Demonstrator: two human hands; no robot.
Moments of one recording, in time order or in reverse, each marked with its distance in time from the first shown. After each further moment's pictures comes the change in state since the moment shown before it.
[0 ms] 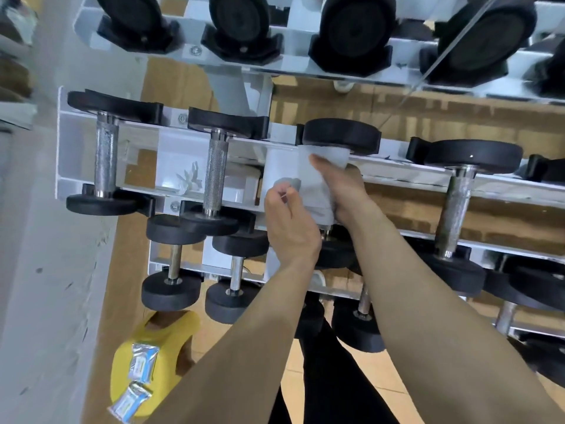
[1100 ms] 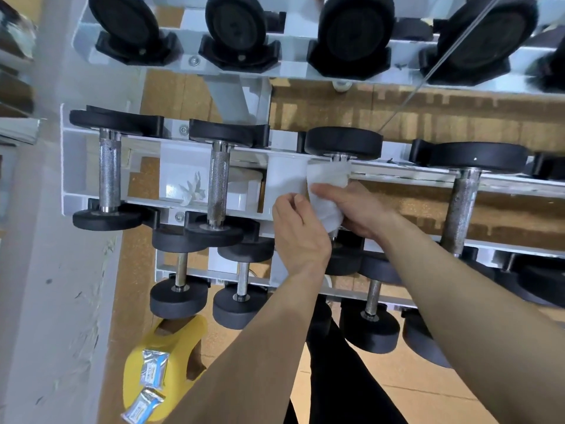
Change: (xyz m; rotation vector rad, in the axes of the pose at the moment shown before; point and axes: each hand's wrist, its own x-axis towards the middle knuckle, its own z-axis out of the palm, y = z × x) left_hand -0.006 0.008 0.000 0.204 -0.063 0.013; right_hand -0.012 0.002 -0.028 -0.135 -0.273 0.034
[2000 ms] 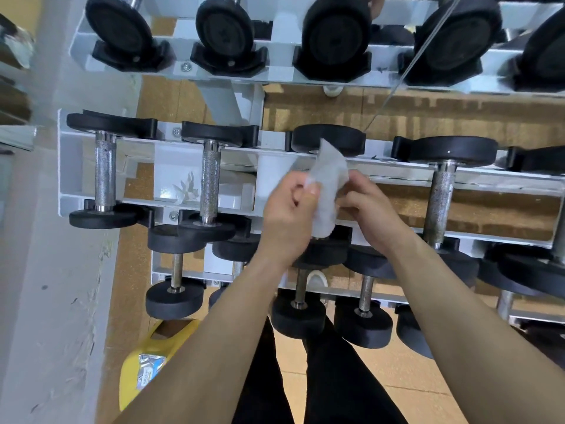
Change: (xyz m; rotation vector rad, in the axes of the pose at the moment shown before) left_hand -0.001 0.030 -0.045 -0.199 -0.467 0.271; right_hand -0.048 0.006 -0.032 -0.103 0.013 -0.245
